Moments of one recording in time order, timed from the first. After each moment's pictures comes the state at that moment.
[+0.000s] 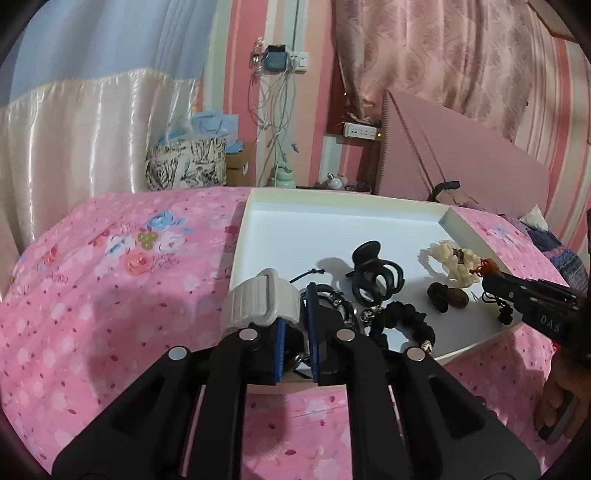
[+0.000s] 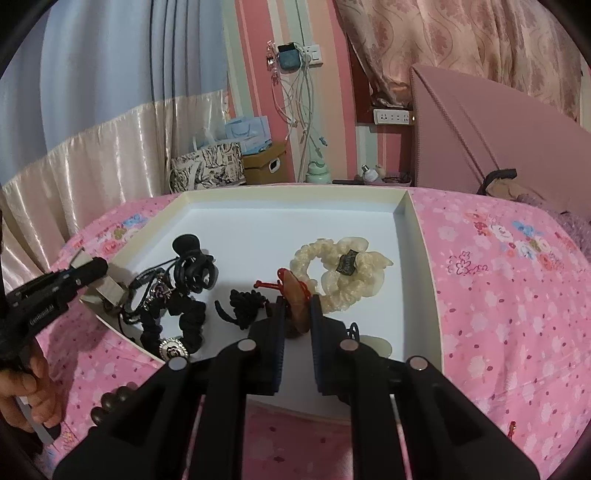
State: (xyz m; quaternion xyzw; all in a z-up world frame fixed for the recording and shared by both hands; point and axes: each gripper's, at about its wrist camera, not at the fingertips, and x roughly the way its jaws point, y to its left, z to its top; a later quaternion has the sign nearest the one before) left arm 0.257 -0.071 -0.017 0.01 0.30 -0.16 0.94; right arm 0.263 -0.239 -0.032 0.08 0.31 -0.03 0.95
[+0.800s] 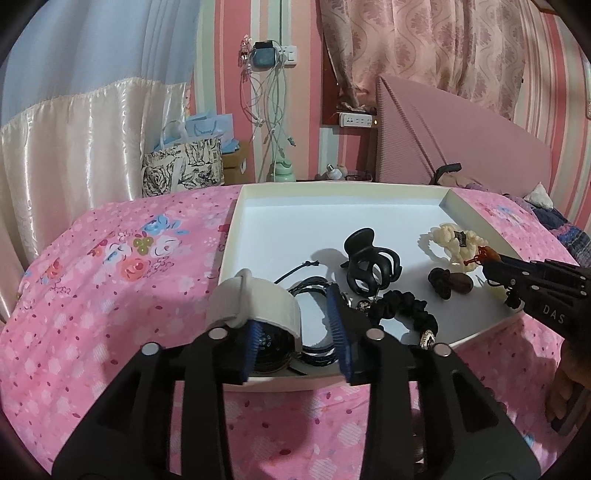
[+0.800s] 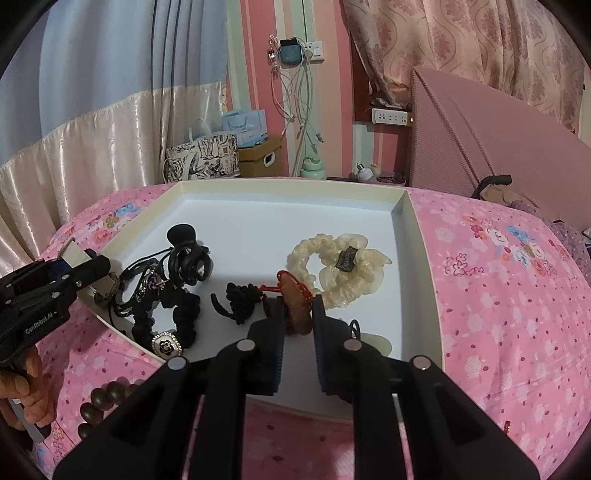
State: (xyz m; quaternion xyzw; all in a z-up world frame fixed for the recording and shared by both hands) left arm 0.252 -0.086 -0.017 0.06 0.30 -0.16 0.94; right arm 0.263 -0.235 -0.031 0.06 0.32 -0.04 0.94
